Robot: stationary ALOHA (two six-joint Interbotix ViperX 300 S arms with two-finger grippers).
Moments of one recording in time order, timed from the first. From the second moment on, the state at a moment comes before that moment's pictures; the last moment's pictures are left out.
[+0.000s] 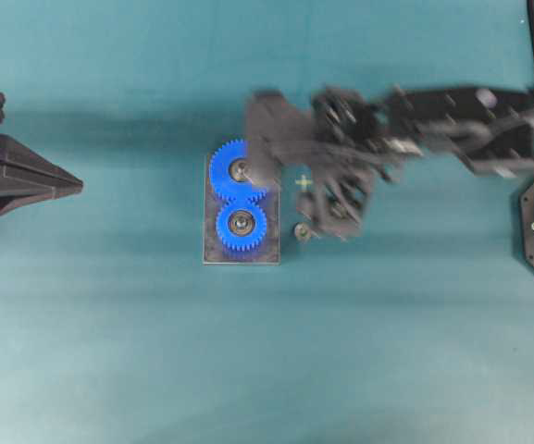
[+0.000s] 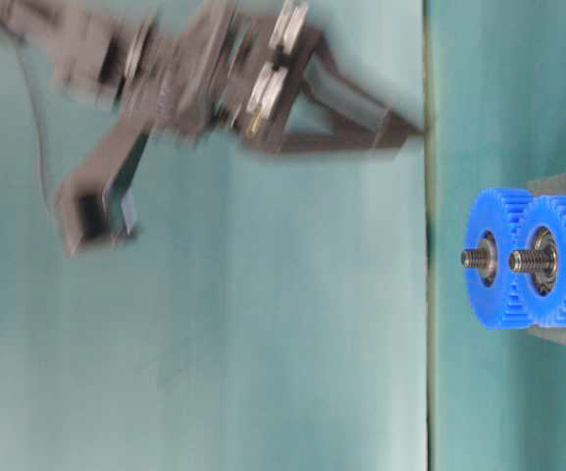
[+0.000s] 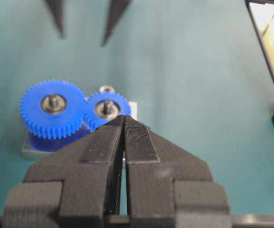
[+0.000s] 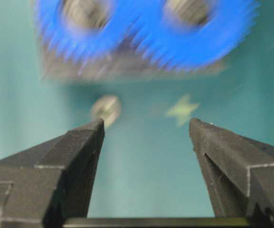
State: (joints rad) left arm -0.03 -0.91 1.04 0.01 0.13 -0.13; right arm -0.04 -0.04 0.46 0.00 0.77 -0.02
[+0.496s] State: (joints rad) left arm -0.03 -0.93 1.04 0.01 0.13 -0.13; right arm 0.02 0.12 0.60 0.00 0.48 -0.02
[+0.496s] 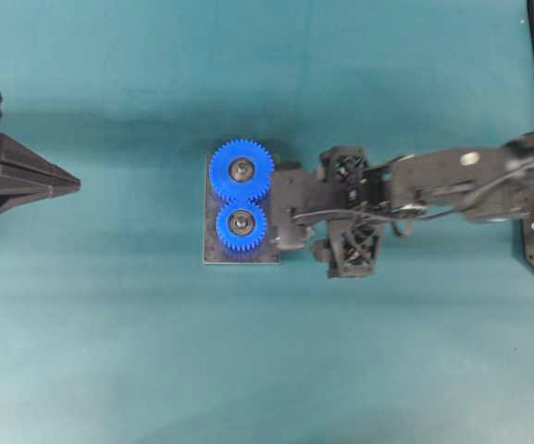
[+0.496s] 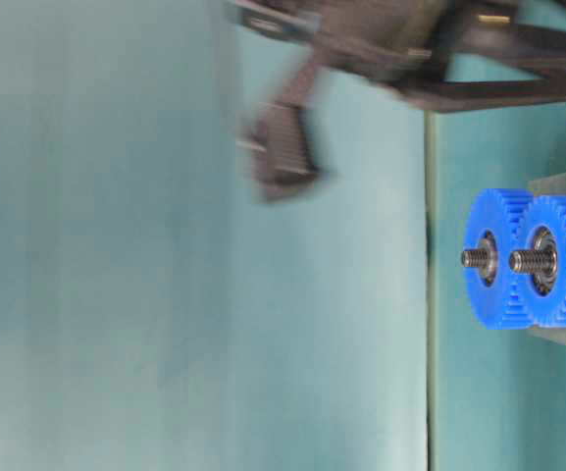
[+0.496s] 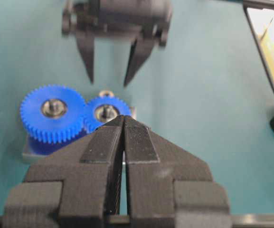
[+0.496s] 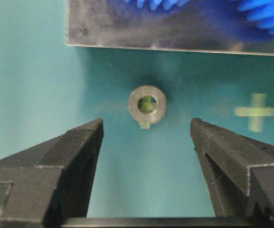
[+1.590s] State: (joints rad) left arm -0.03 -0.94 1.04 0.01 0.13 -0.13; right arm 0.02 0.19 0.56 0.00 0.50 0.06
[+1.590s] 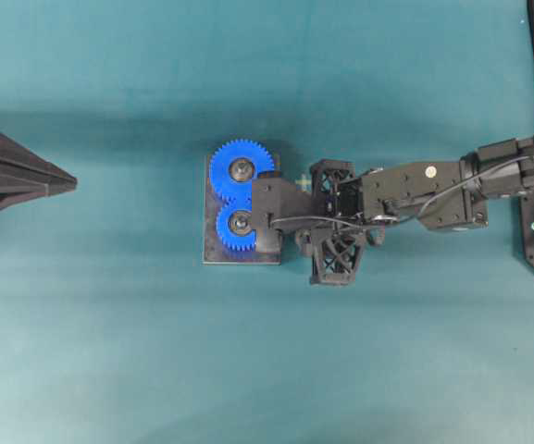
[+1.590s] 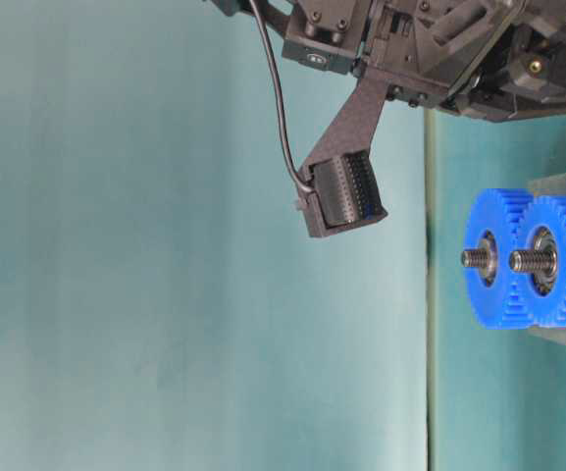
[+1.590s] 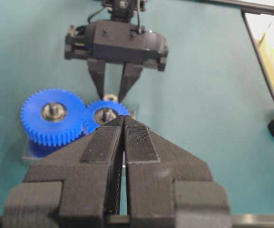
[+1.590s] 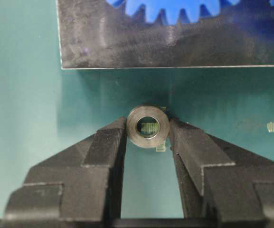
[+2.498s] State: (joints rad) left arm -0.03 -0.94 1.05 0.01 0.13 -0.14; right arm 0.01 0.18 0.20 -0.02 0.78 0.05
